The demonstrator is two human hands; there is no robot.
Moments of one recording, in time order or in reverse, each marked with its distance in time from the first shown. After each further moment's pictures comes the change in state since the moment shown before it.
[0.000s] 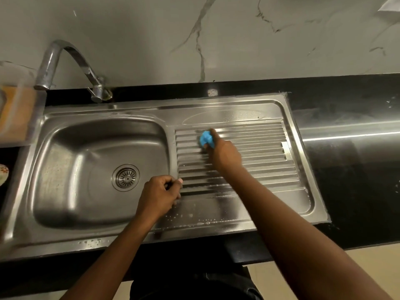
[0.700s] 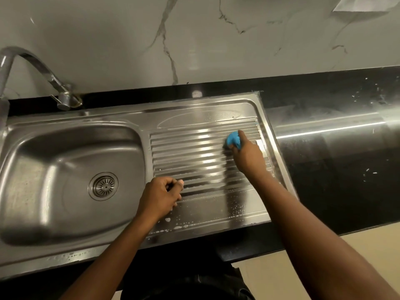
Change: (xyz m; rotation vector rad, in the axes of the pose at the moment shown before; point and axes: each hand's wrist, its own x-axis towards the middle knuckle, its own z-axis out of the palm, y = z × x) left_hand 0.005 0.030 0.052 0.045 -0.087 0.075; right_hand -0.018 0.121 -0.062 0.189 0.134 0.183
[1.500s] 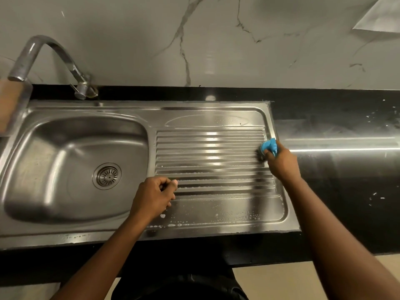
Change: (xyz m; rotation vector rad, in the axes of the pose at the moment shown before) left_hand -0.016 -0.004 0.005 -0.033 0.147 -0.052; right_hand 0.031 0.067 -0.060 0.022 0.014 0.061
